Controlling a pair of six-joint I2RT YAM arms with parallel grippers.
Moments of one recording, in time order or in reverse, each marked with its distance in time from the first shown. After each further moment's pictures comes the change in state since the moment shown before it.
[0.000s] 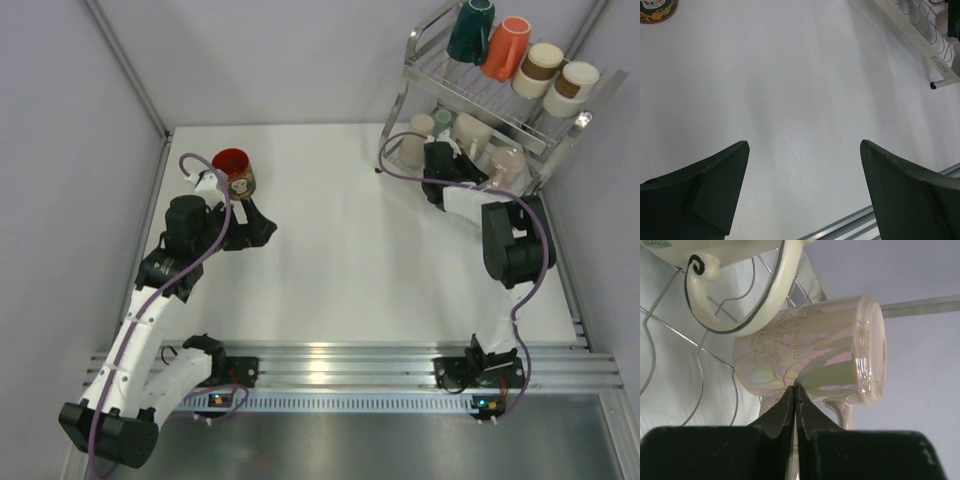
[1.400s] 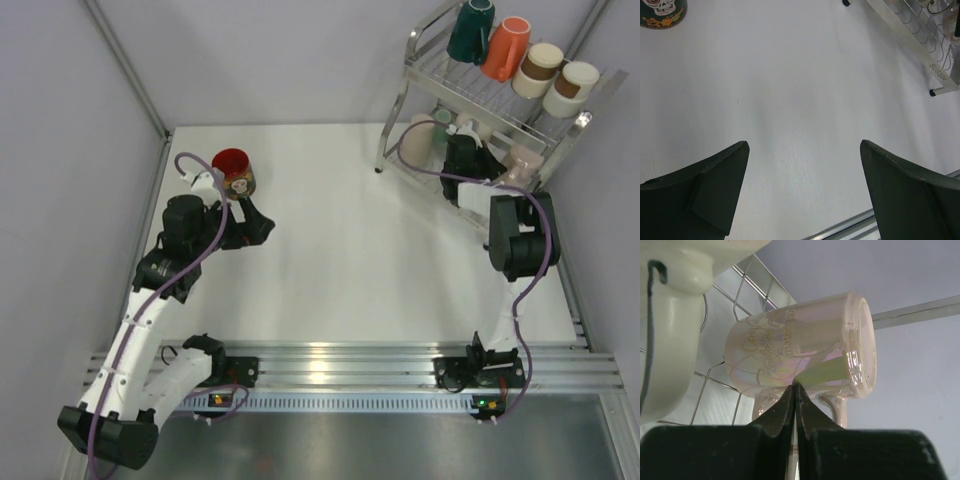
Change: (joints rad) left arm 0.000 -0.011 0.017 -0.011 -0.021 -0.013; right arm -0.124 0.050 0.018 0.213 -0.056 -0.073
